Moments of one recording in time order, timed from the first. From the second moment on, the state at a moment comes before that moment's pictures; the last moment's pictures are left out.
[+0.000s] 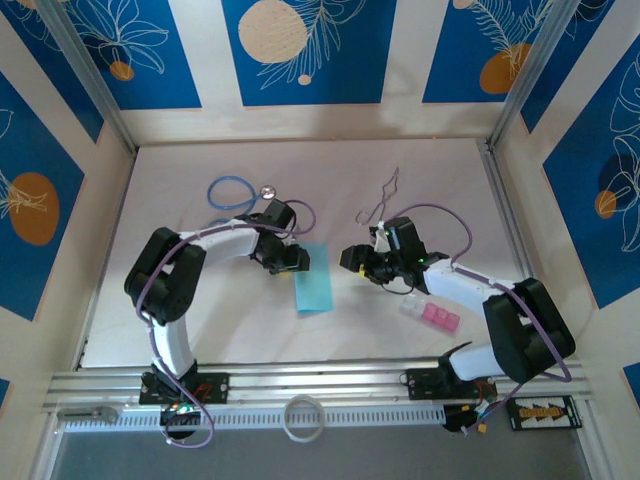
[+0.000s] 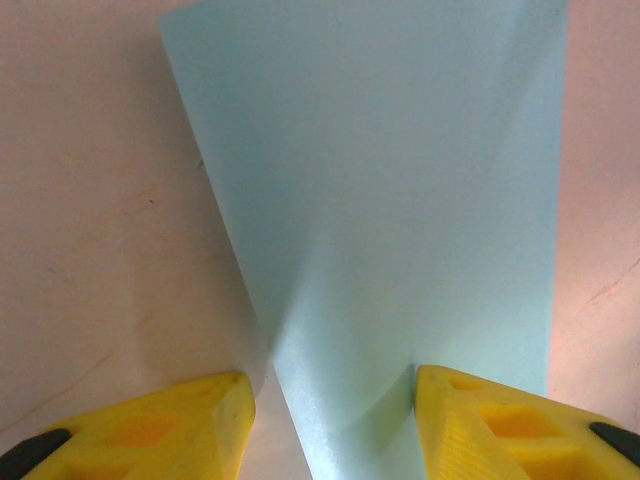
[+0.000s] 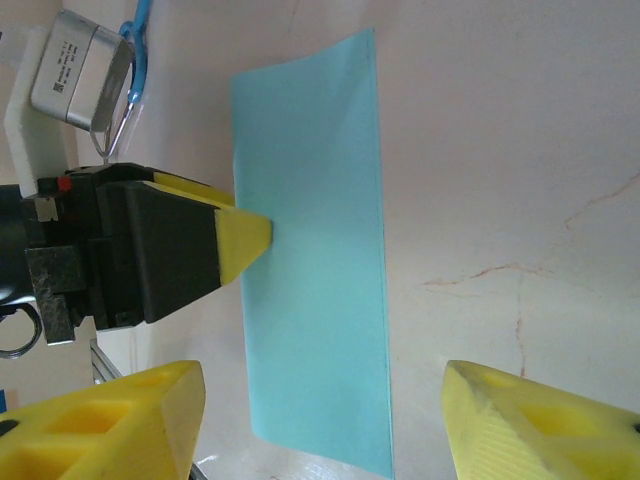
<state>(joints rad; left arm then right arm) -0.58 1.86 1.14 -0.54 0.31 -0.52 0.45 1.38 0.62 -0.05 -0.52 0.81</state>
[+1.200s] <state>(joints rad) -0.60 1.90 1.21 -0.62 0.26 -0.47 0.48 1.43 0.66 -0.10 -0.49 0.79</state>
